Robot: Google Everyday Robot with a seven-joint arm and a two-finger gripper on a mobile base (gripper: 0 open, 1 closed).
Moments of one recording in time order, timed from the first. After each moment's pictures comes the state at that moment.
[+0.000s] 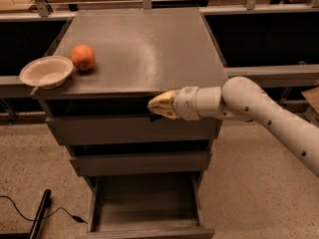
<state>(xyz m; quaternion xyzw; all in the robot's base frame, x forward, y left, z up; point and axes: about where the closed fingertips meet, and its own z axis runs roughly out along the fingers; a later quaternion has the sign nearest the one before) 0.618 0.003 0.762 -0.81 0.20 -0.08 0.55</state>
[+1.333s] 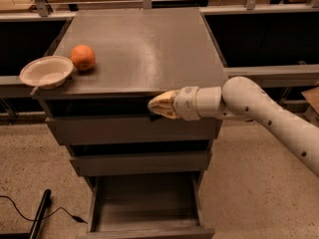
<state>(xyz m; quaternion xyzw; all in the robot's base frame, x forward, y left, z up) 0.618 0.003 0.762 -0.81 0.20 -0.08 0.55</state>
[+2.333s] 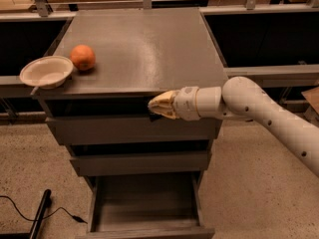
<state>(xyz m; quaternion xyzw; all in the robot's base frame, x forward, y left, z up) 0.618 0.003 0.762 -0.81 0.20 -0.08 0.55</state>
